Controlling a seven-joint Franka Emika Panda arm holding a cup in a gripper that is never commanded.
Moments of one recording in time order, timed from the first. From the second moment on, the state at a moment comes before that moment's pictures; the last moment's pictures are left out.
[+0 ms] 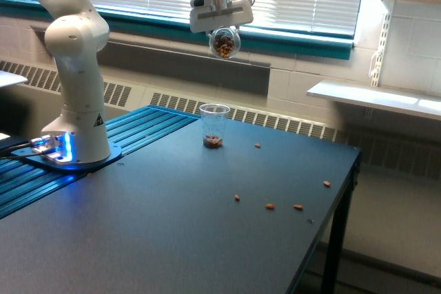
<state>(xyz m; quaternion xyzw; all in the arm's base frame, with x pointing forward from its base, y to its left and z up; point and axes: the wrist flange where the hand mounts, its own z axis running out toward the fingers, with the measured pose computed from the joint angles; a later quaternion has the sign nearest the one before) 0.212 0.377 0.425 -0.58 0.80 0.01 0.13</state>
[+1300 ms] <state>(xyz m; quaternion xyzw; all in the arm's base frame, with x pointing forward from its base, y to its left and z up) 0.199 0.374 0.446 -0.59 0.79 0.00 0.16</state>
